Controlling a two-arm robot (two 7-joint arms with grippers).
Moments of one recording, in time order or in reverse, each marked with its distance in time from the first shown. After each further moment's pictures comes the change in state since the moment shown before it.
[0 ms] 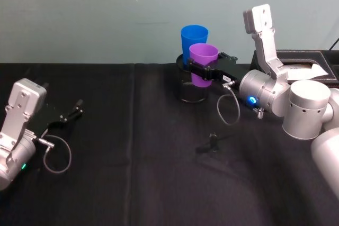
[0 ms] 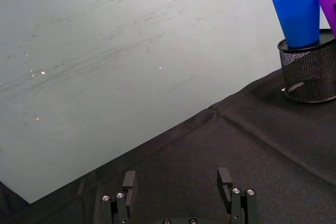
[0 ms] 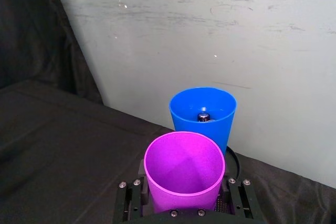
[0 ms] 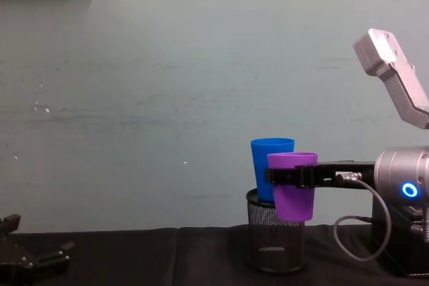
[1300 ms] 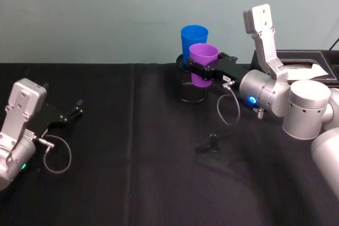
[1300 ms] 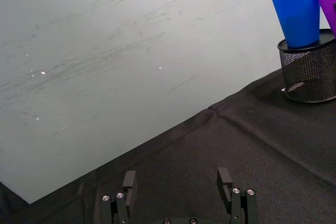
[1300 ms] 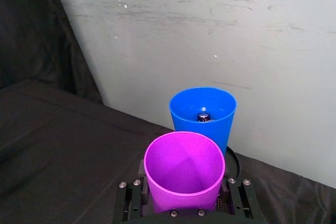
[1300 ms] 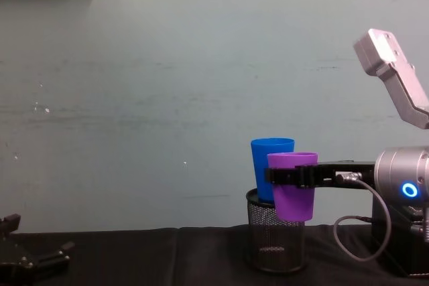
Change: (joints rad) left arm 0.000 0.000 0.000 0.000 0.000 0.000 0.000; right arm 0.000 0.000 0.000 0.000 0.000 0.000 0.000
